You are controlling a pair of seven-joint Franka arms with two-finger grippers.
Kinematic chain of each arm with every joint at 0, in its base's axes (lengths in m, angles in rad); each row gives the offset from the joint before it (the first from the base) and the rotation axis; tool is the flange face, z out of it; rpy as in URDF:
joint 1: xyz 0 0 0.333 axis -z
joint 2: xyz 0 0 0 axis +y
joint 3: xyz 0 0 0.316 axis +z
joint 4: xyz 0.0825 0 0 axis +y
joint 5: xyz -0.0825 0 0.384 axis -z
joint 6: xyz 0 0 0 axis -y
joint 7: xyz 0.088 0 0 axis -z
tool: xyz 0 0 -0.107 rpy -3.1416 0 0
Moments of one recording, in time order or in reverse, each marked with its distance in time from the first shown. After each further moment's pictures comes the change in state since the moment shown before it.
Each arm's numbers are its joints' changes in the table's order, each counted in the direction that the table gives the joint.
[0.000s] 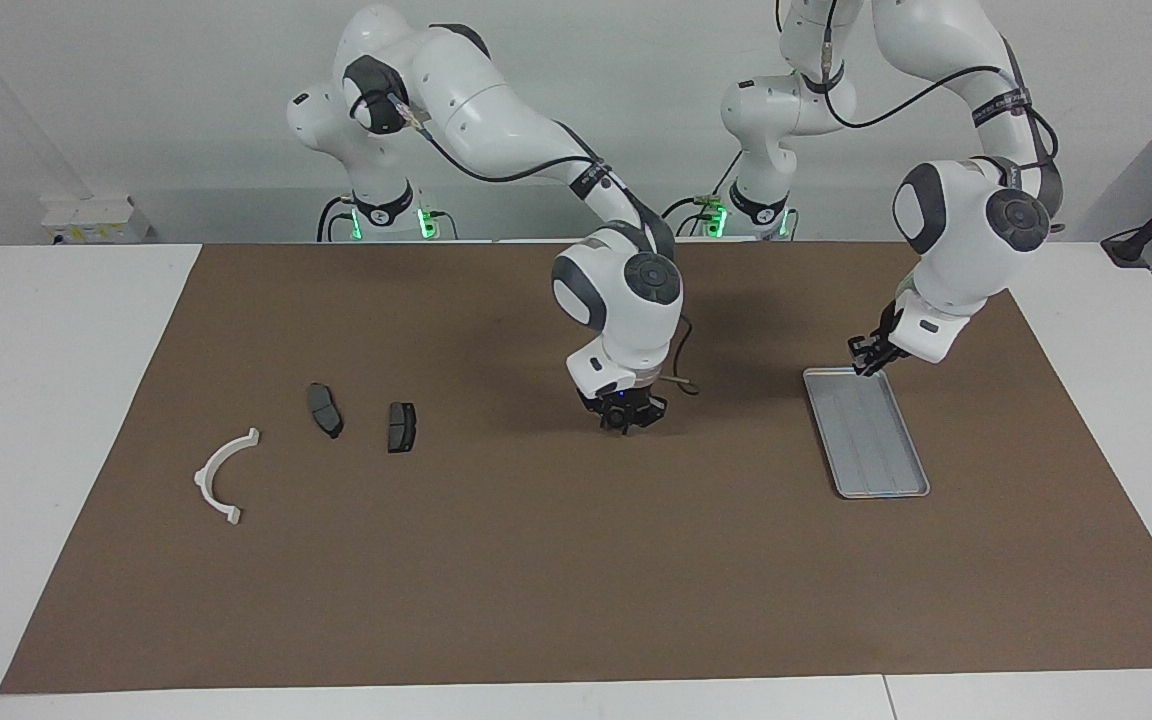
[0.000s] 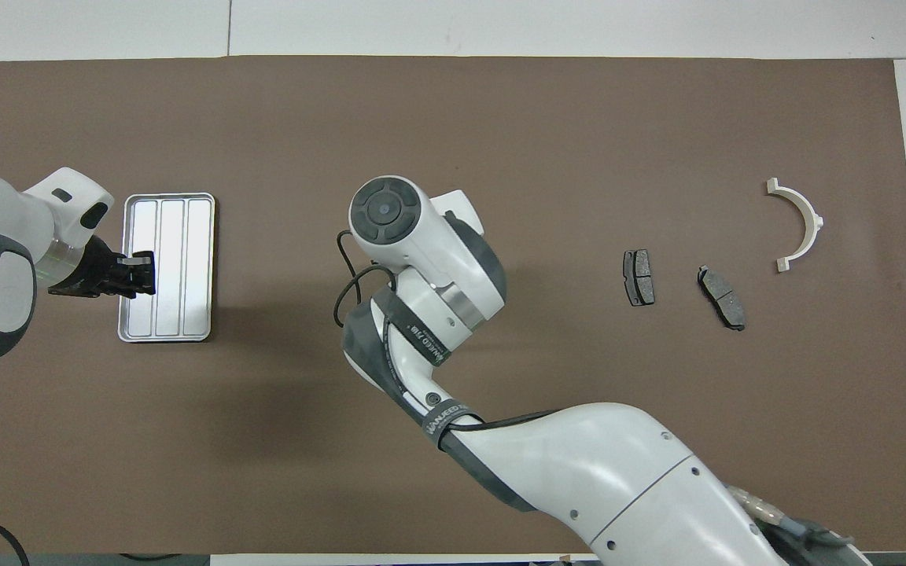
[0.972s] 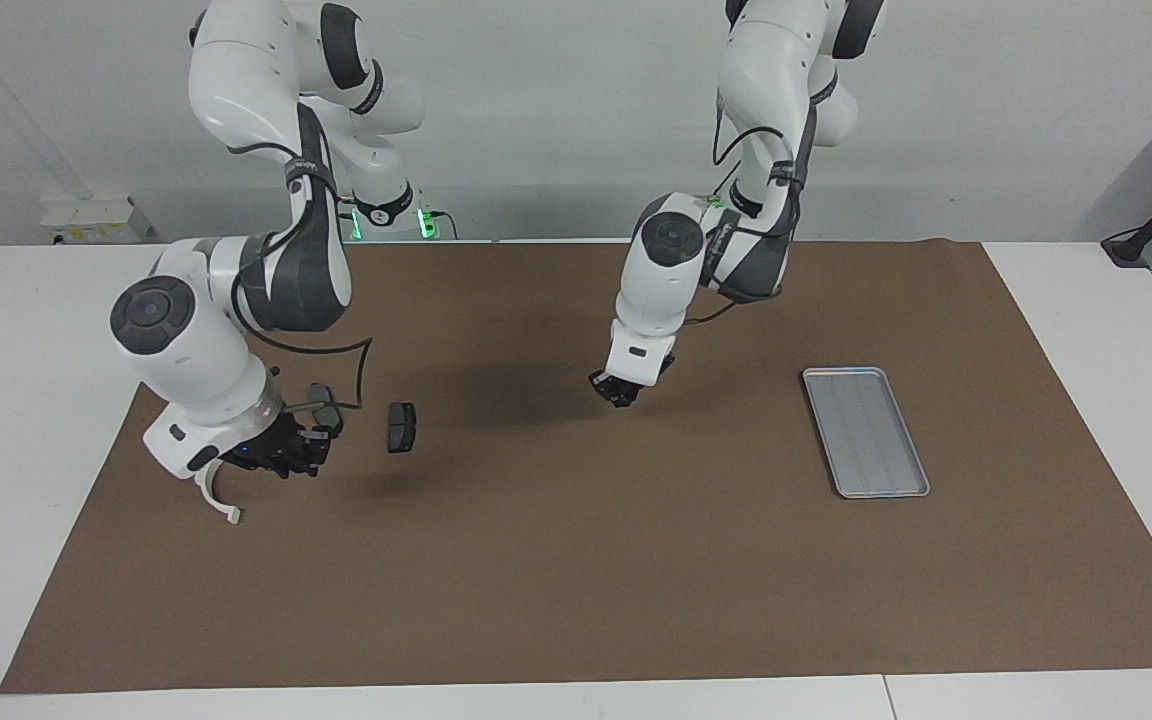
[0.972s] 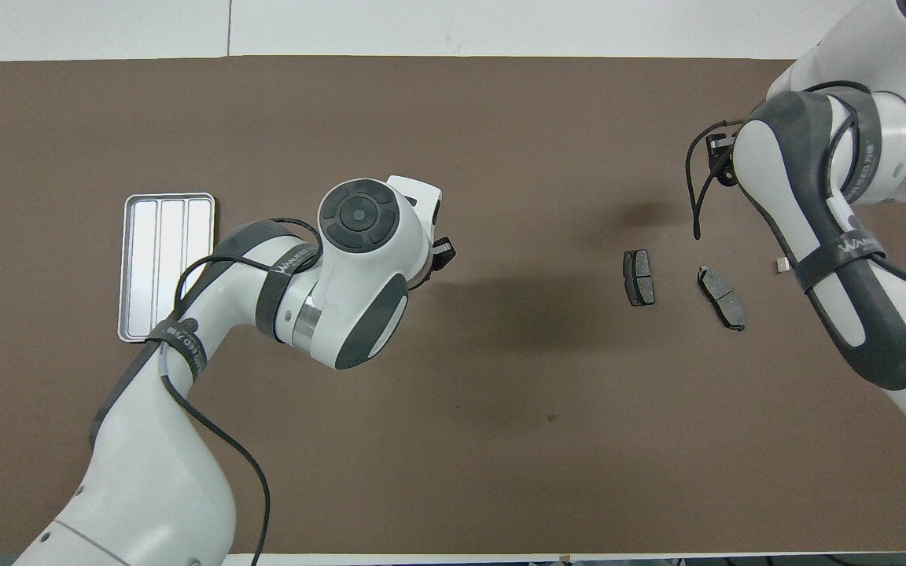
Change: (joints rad) left arm 0.583 0.340 -0.019 -0.245 0.031 0.231 -0.813; right arm 0.609 -0.164 -0.003 0.136 -0.019 0.007 -1.023
